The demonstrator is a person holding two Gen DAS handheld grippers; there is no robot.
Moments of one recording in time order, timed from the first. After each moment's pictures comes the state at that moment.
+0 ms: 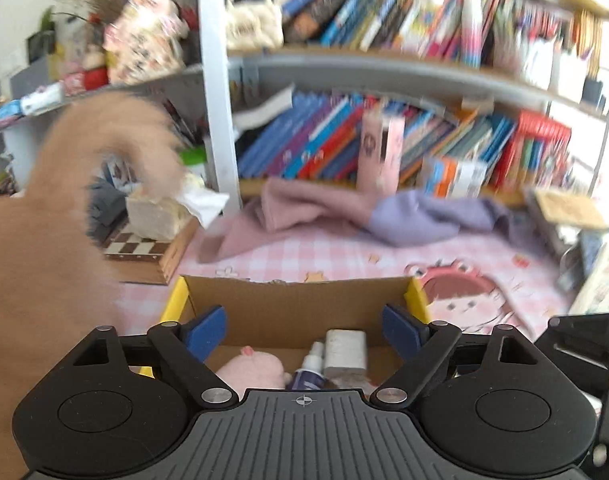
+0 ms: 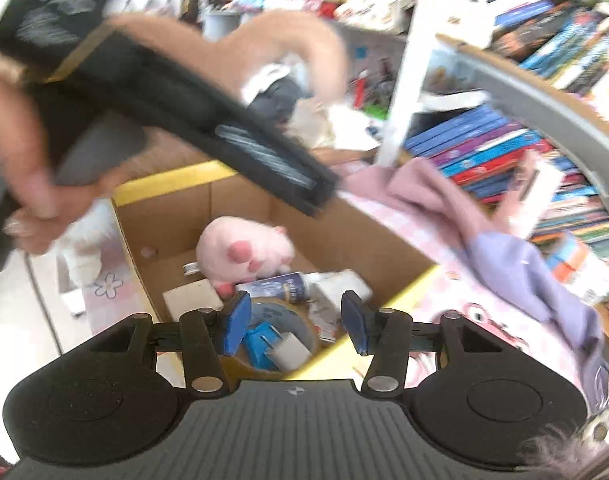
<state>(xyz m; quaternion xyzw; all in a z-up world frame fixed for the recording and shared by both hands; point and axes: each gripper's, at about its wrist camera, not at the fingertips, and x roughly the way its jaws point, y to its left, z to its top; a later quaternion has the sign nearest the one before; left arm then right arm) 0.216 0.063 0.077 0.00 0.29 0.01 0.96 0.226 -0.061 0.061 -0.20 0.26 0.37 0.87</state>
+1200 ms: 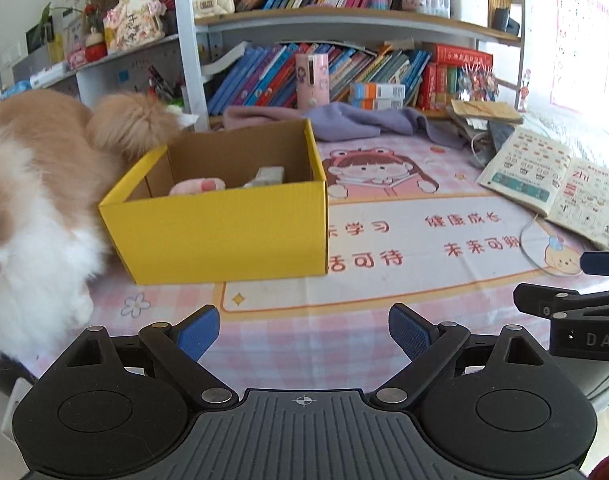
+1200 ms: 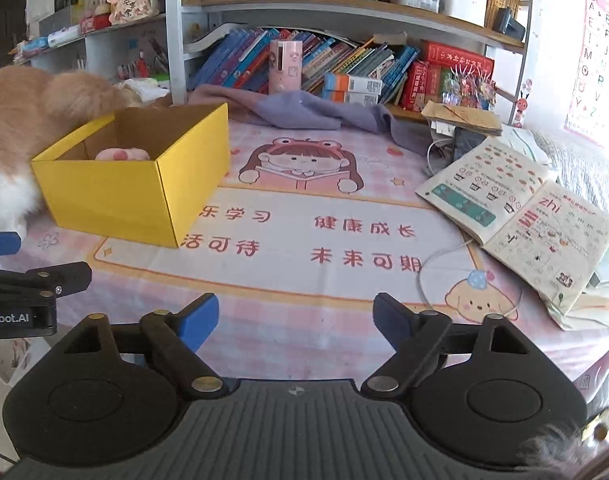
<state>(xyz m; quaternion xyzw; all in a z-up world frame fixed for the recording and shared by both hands) 0.009 -0.009 0.008 0.04 0.34 -0.02 0.94 0.008 -0.187 0.020 -0.04 0.33 0.07 0.94</state>
